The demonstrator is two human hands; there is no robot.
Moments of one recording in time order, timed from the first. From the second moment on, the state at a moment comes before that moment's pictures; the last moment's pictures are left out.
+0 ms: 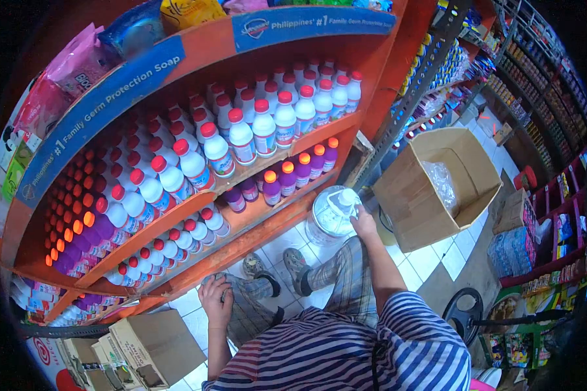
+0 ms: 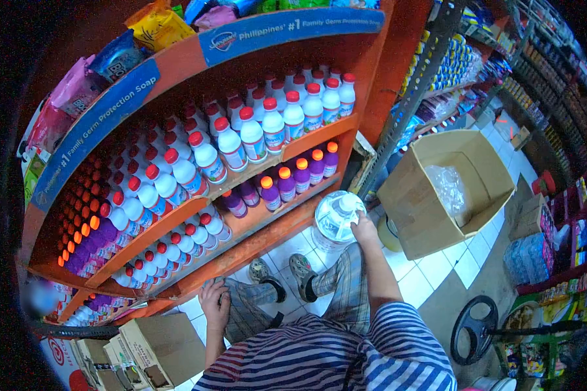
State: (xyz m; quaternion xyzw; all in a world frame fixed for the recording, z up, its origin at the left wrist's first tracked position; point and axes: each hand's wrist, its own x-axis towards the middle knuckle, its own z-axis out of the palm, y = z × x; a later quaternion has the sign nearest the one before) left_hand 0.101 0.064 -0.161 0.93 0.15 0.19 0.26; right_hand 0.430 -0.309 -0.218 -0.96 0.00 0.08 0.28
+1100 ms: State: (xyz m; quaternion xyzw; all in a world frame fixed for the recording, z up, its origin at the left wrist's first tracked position) left_hand 0.102 0.061 -0.160 0.93 0.17 0.18 0.26; right_hand 0.414 -0.228 -0.191 -0.92 -0.24 -0.19 0.27
